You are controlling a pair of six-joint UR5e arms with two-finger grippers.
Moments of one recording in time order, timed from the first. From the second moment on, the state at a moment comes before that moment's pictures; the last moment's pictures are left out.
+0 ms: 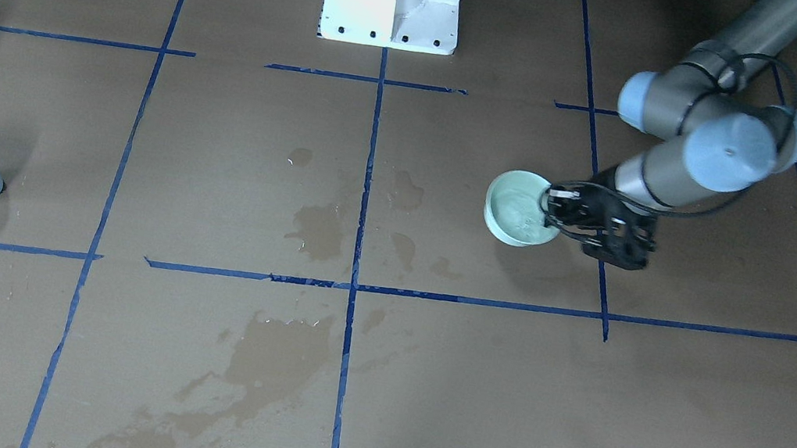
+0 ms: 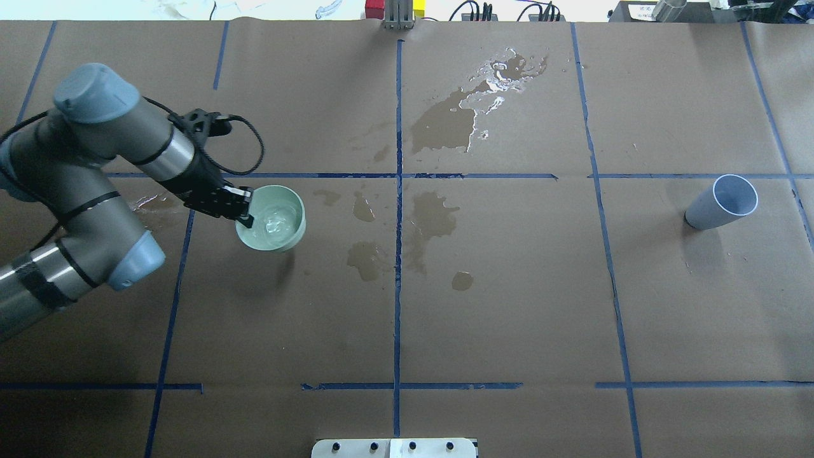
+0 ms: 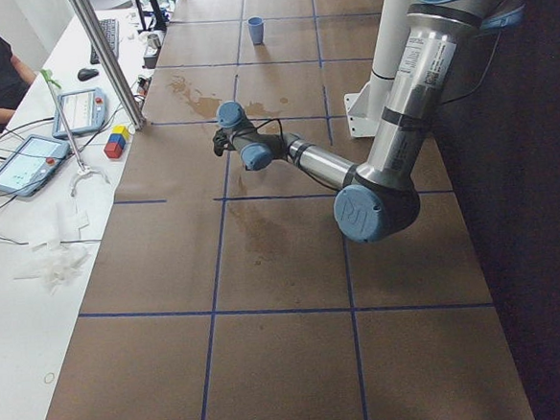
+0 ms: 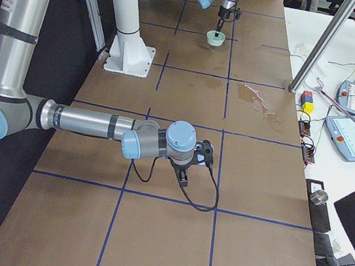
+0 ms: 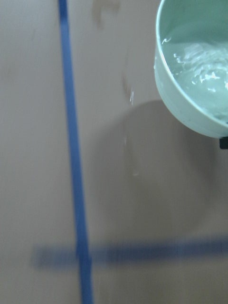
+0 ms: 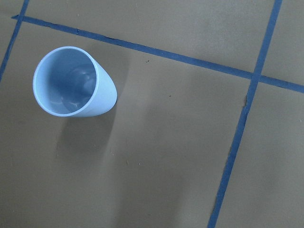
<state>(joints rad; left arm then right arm) -0.78 -2.02 -1.55 -2.02 -2.36 -1.01 1.47 -1.80 1.77 -1.30 2.48 -0.04</state>
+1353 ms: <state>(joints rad) -0.60 -2.38 -1.31 -1.92 -2.10 -1.05 1.43 -1.79 1.82 -1.30 2.52 -0.04</state>
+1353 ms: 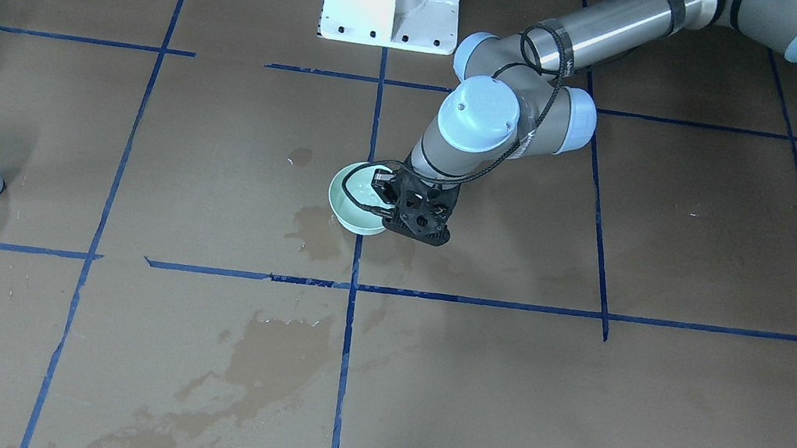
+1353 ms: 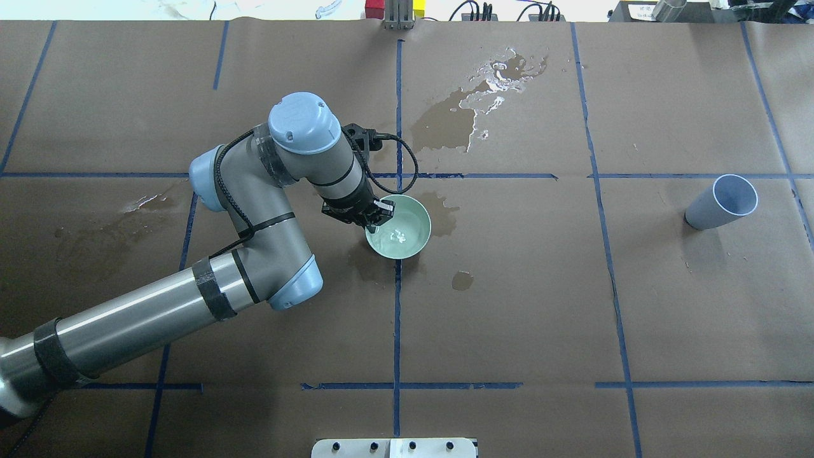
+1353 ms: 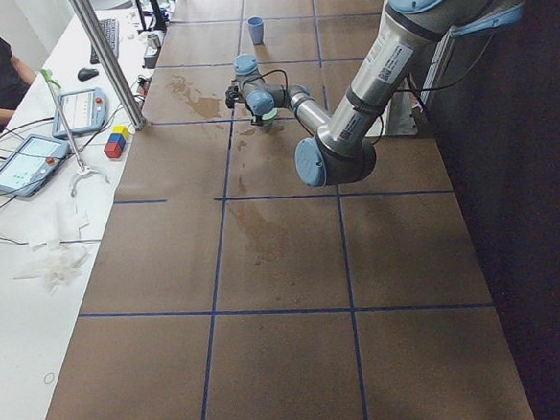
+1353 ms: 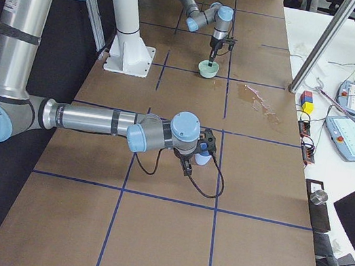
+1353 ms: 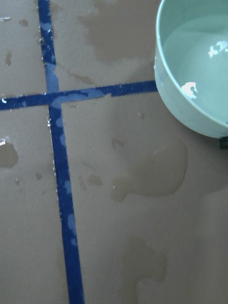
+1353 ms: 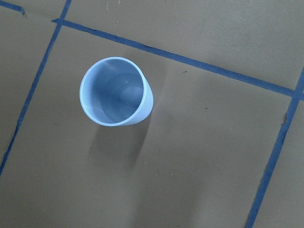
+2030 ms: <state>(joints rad) -0.60 -2.34 -1.33 -1.98 -2.10 -1.06 1.28 -1.80 1.86 -1.10 2.42 0.34</state>
